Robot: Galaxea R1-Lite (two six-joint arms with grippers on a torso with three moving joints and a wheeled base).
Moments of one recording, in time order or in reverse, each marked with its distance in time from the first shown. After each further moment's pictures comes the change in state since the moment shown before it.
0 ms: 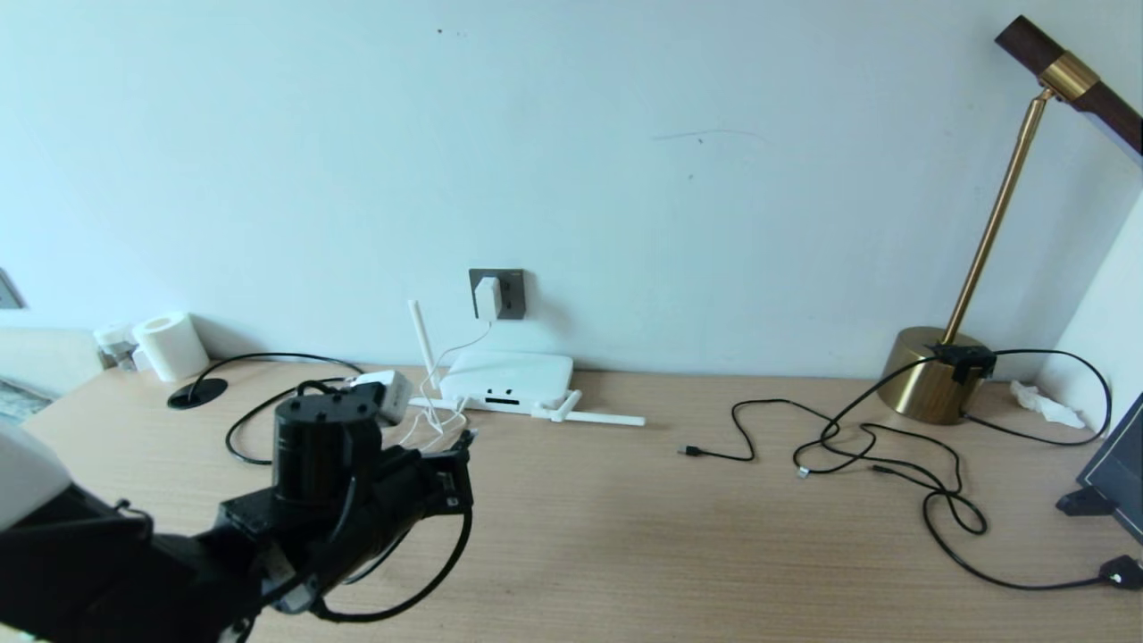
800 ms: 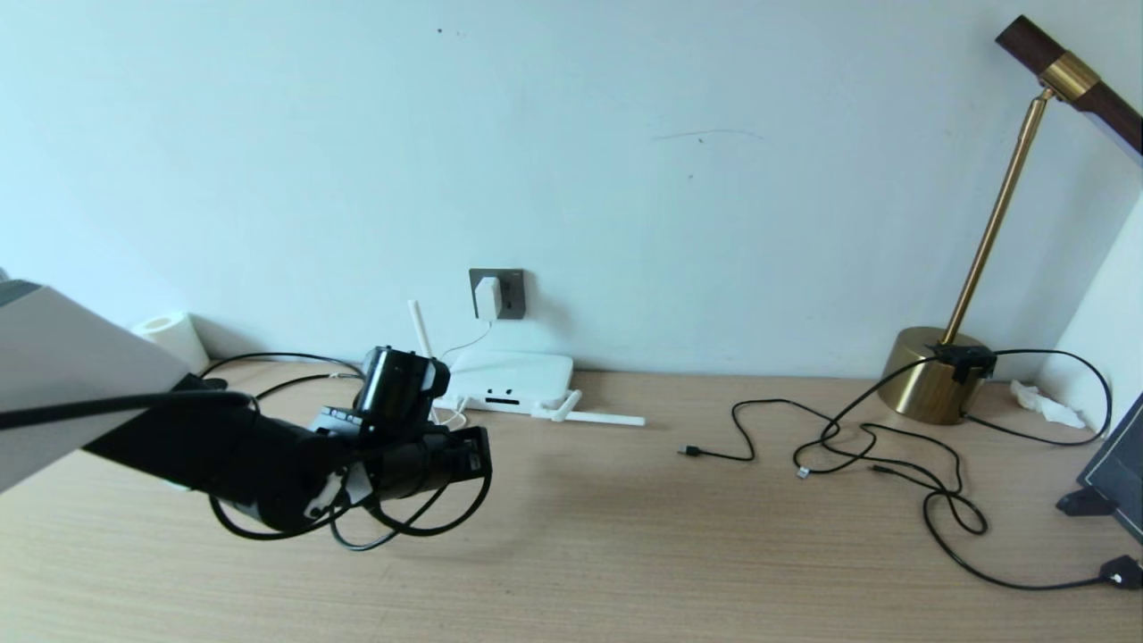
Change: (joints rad) left arm 0.075 0.169 -0.401 0.519 -0.087 -0.122; right arm 0.000 0.000 0.000 0.000 0.000 0.000
